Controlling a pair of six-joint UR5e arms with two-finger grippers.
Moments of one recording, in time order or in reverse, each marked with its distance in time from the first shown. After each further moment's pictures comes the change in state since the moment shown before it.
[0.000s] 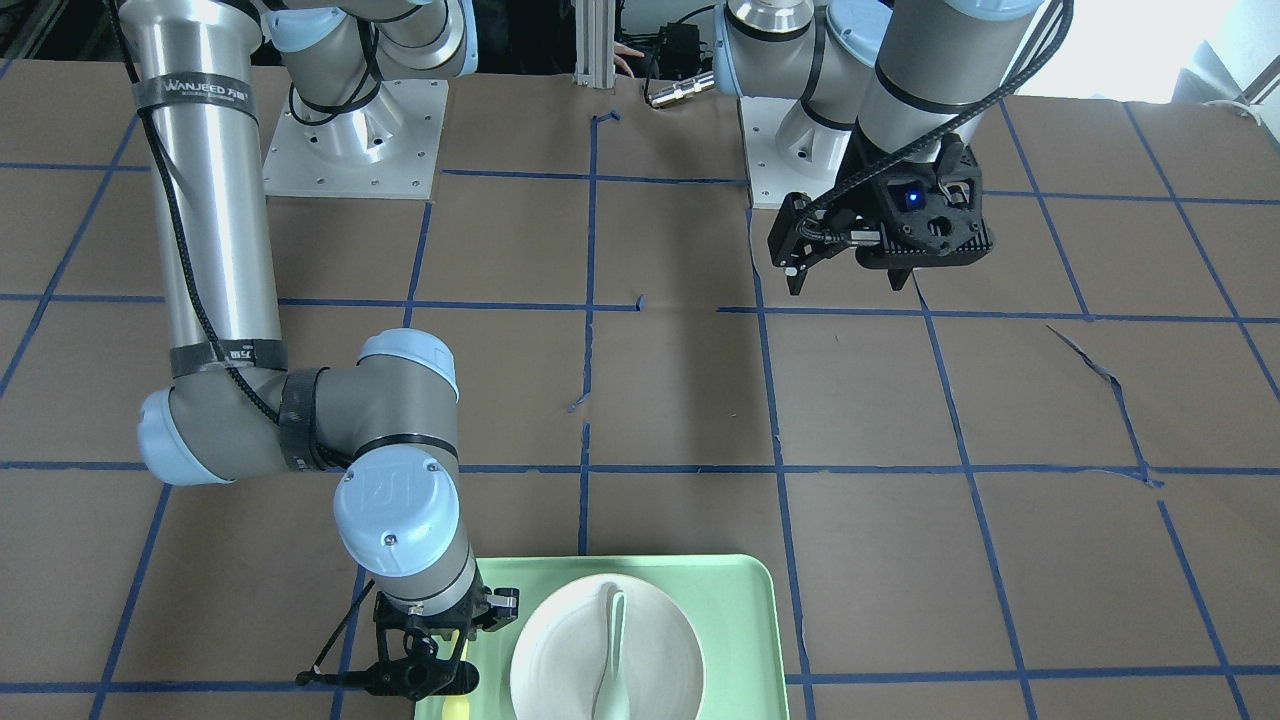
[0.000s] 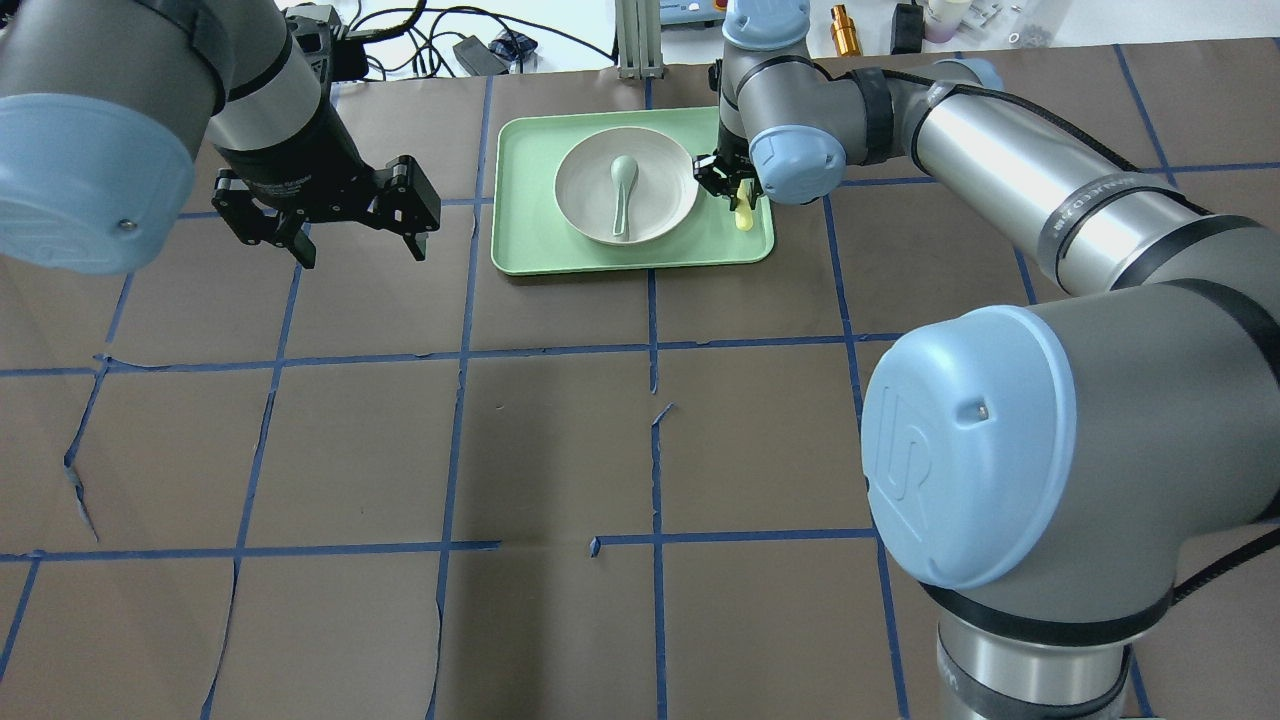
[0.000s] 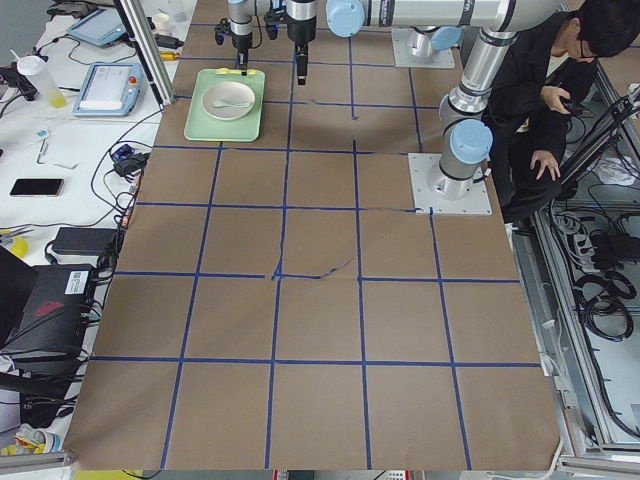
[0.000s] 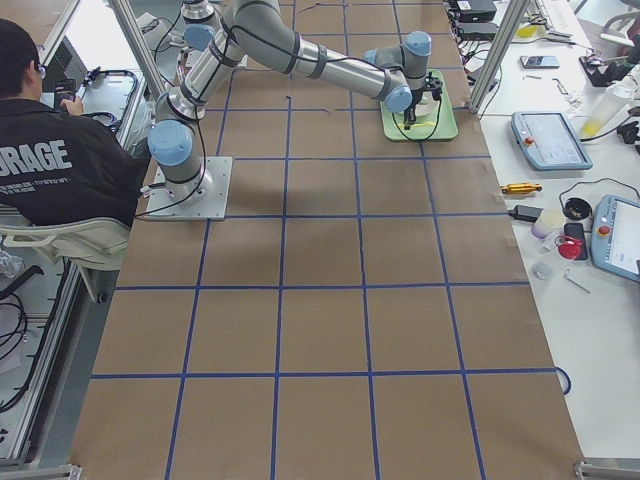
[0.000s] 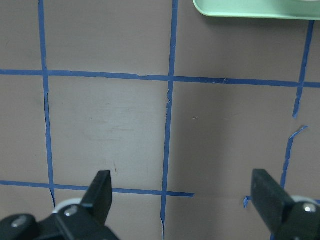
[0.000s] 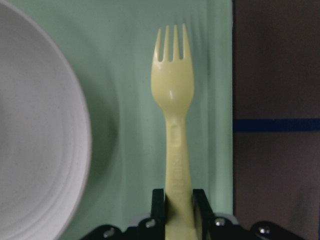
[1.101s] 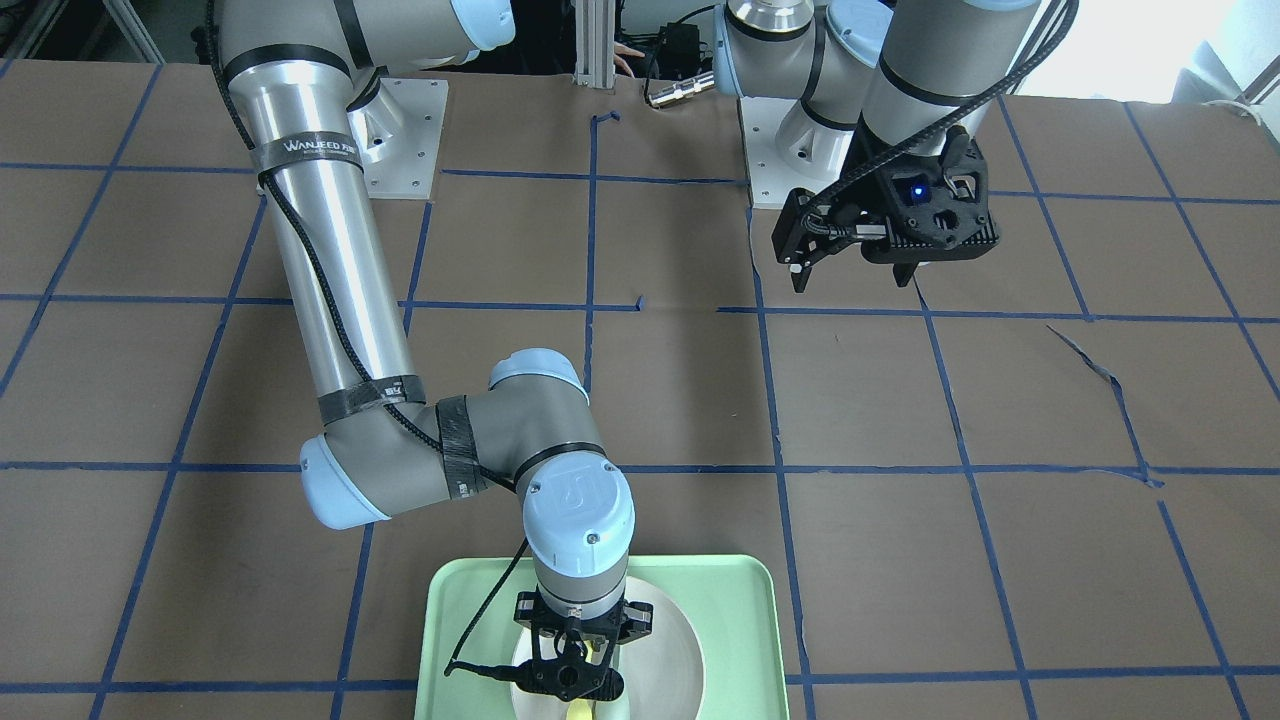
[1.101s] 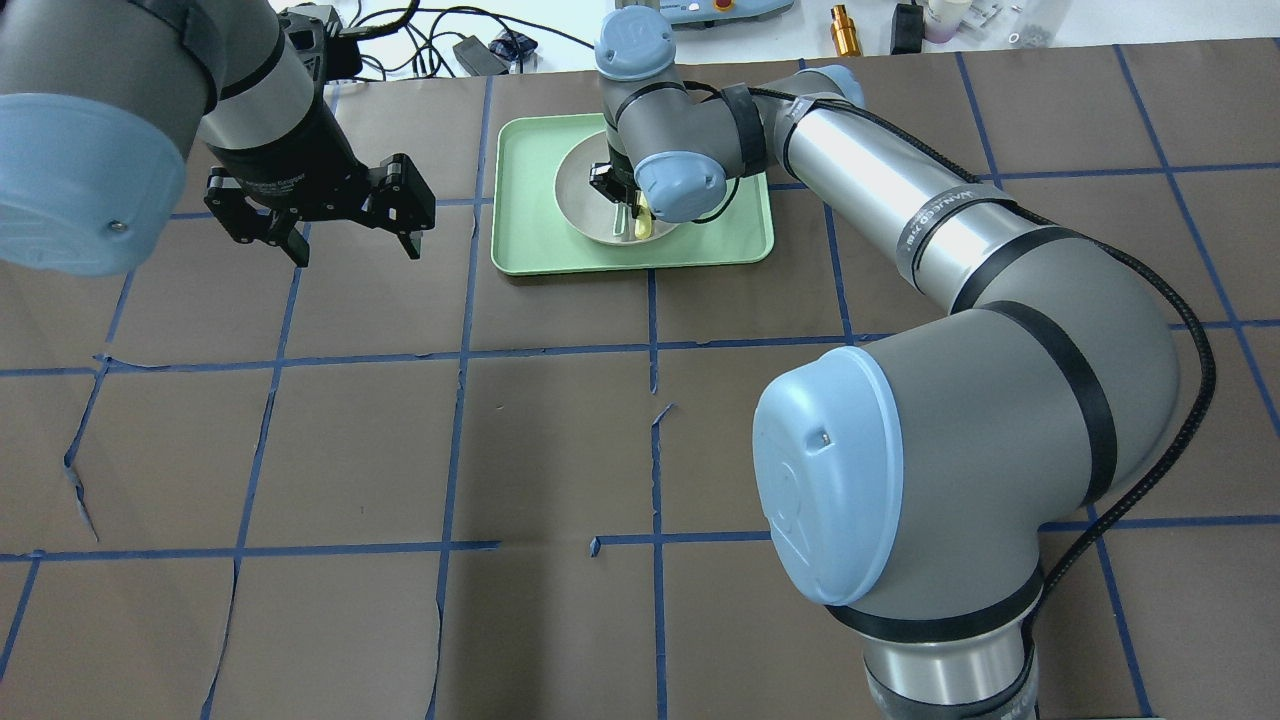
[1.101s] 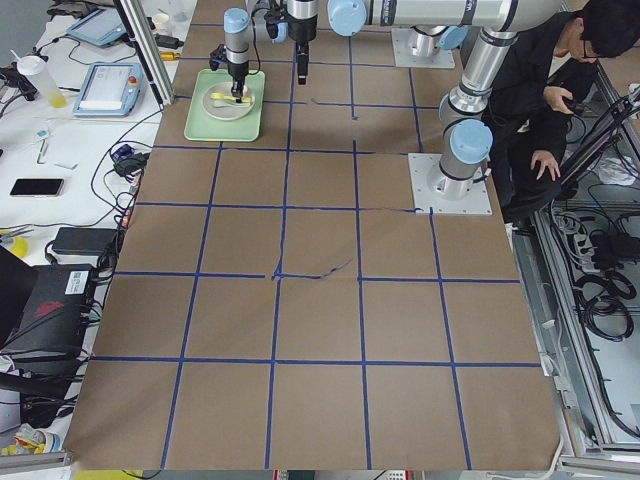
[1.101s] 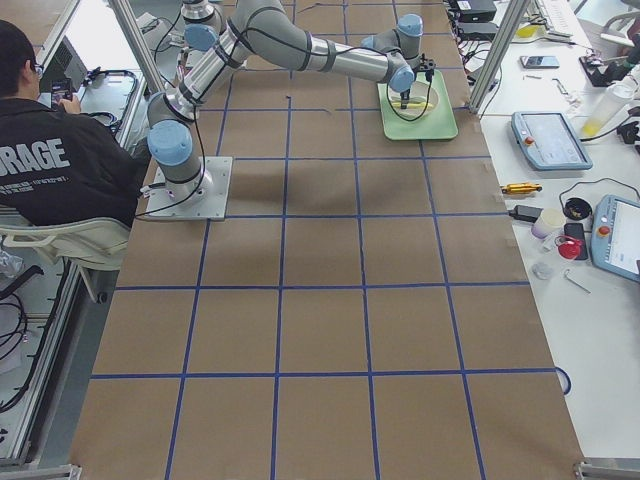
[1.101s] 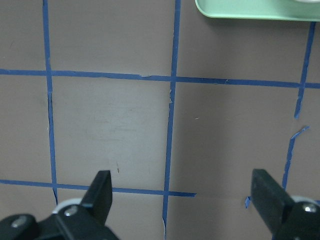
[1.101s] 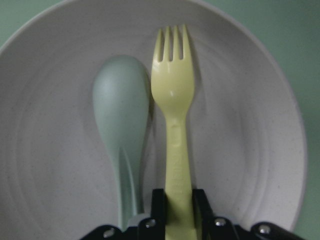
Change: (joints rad) left arm 0.003 0.008 0.003 -0.004 0.007 0.000; right arm 0.155 0.118 -0.192 0.039 -0.015 0.275
